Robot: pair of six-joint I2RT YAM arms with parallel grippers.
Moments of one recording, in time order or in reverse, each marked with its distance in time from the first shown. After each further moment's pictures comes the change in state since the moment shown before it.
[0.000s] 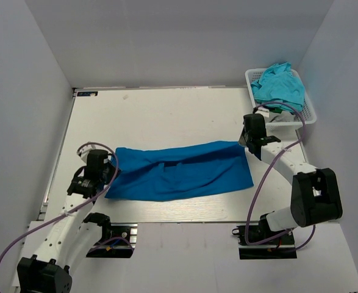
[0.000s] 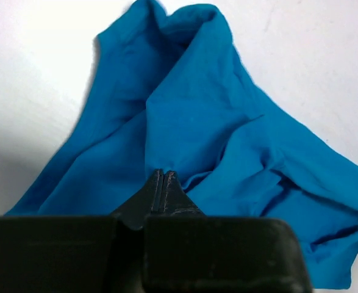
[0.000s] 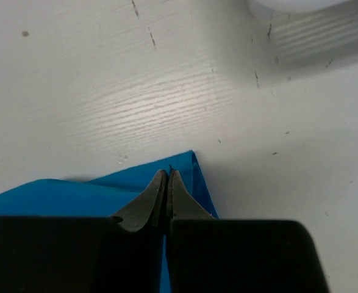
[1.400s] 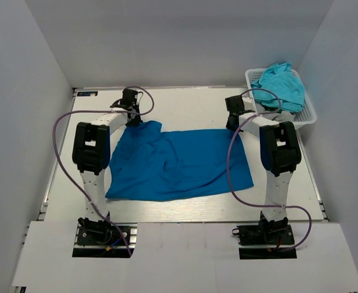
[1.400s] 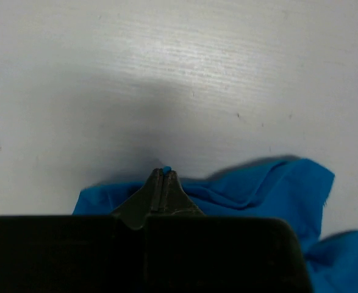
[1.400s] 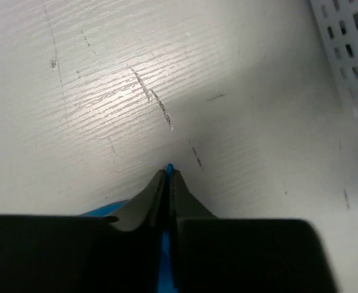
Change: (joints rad) left arm 0.006 1.405 1.035 0.235 0.034 0.577; right arm 0.000 0.645 0.541 -0.102 0.080 0.075
